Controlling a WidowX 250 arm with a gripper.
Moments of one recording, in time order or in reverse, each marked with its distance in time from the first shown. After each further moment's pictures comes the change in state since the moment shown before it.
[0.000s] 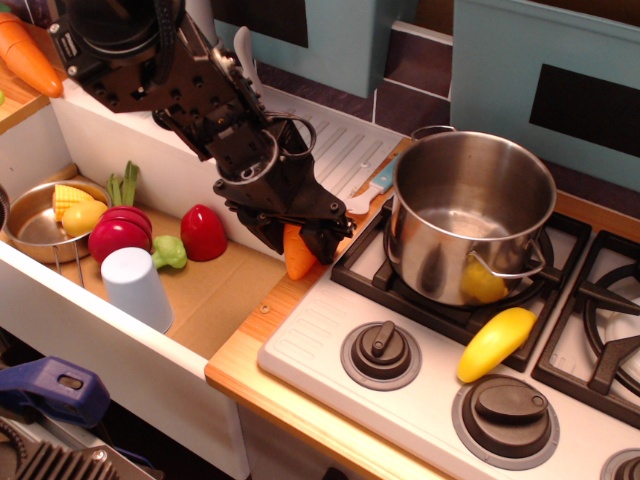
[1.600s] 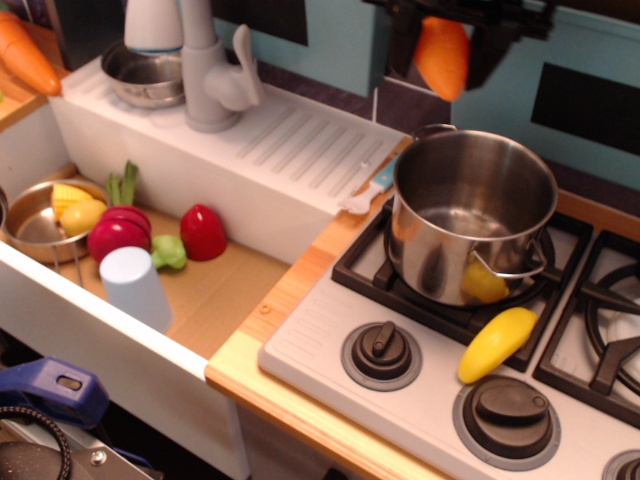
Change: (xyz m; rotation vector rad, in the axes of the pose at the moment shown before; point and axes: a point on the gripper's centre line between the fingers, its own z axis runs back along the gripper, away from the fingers) arm 0.088 -0.099 0.107 0.405 0.102 0.279
